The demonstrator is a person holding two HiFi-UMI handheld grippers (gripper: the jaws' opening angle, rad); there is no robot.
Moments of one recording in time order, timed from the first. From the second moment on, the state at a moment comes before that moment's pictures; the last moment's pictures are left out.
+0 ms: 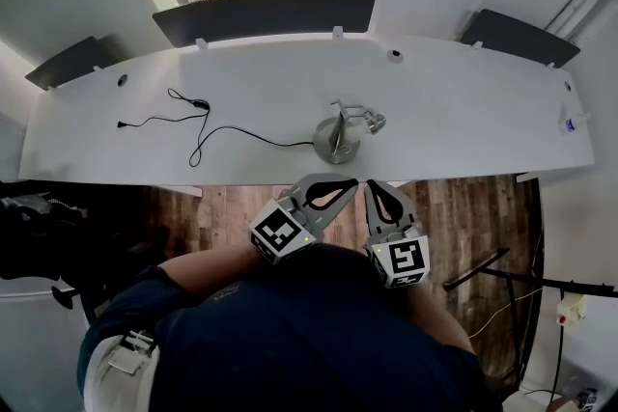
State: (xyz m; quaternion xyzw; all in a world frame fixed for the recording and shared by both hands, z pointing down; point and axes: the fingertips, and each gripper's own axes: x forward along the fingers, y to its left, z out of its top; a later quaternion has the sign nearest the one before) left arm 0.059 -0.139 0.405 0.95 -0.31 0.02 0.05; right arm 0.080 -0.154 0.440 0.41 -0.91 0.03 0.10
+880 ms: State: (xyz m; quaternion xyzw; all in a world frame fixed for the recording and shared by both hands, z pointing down) left arm 0.061 -0.131 0.397 0.95 -0.31 0.02 0.04; right arm 0.085 -0.147 0.436 0.41 -0.90 0.03 0.10
